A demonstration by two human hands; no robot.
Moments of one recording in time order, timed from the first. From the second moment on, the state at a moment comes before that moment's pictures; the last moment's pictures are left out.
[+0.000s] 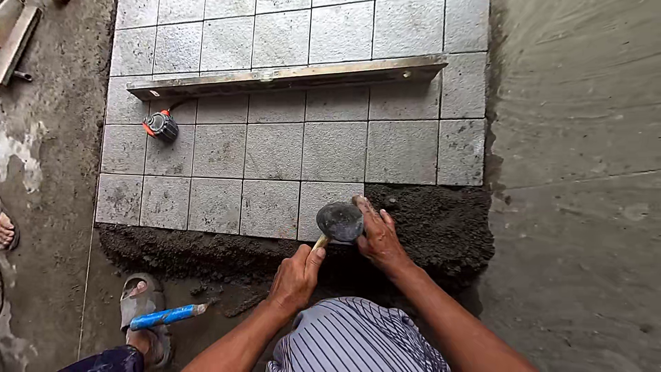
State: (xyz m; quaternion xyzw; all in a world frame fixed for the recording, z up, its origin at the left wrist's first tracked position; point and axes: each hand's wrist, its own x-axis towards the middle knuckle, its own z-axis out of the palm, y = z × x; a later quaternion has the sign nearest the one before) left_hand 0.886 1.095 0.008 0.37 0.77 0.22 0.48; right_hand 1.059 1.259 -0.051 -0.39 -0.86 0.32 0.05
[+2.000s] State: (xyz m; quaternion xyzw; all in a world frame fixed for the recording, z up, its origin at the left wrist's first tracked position) left_hand 0.875 1.103 -0.009 0.36 0.76 0.19 0.51; right_hand 1.072 1.274 -0.045 -0.34 -0.90 0.26 0.01
